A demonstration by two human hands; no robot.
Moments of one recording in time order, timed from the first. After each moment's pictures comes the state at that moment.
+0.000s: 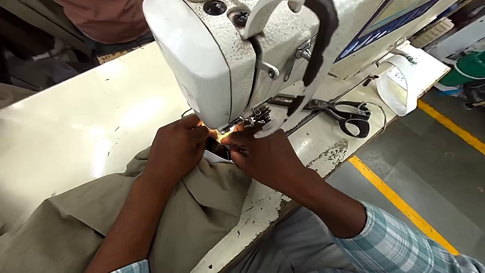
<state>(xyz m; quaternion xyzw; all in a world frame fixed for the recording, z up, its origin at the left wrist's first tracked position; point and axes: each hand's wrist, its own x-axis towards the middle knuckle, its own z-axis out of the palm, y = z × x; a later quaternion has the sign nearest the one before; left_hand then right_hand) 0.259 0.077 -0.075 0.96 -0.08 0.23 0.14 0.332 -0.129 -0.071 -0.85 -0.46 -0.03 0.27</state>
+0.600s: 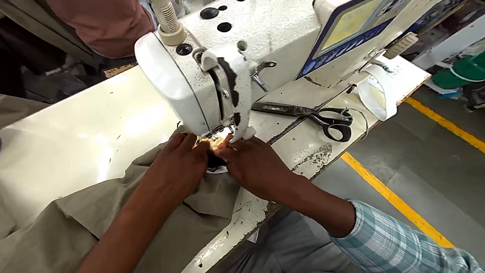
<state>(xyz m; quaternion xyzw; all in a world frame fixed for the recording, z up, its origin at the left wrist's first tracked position) 0.240 0.047 -0.044 0.98 -0.17 0.06 -0.10 0.329 -0.150 -0.073 -0.82 -0.52 0.02 0.22</state>
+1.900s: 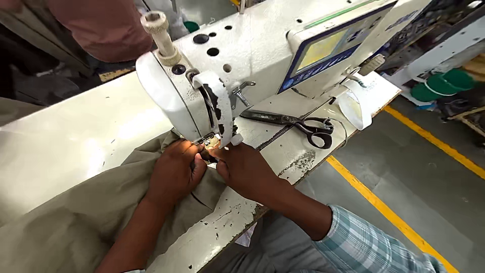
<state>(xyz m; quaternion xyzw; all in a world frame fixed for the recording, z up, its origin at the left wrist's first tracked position) 0.243 0.045 -0.094 0.96 -0.04 0.25 0.12 0.327 -0.143 -0.061 -0.86 -0.45 0.07 0.24</state>
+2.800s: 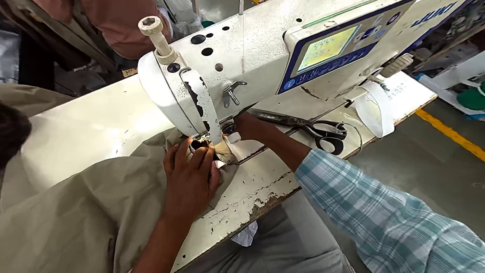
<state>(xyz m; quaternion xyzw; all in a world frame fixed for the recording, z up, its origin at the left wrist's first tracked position) 0.219 -0.015 -0.095 0.97 0.09 0.22 0.00 0.428 -0.112 -0.055 -0.72 -0.59 0.14 0.32</state>
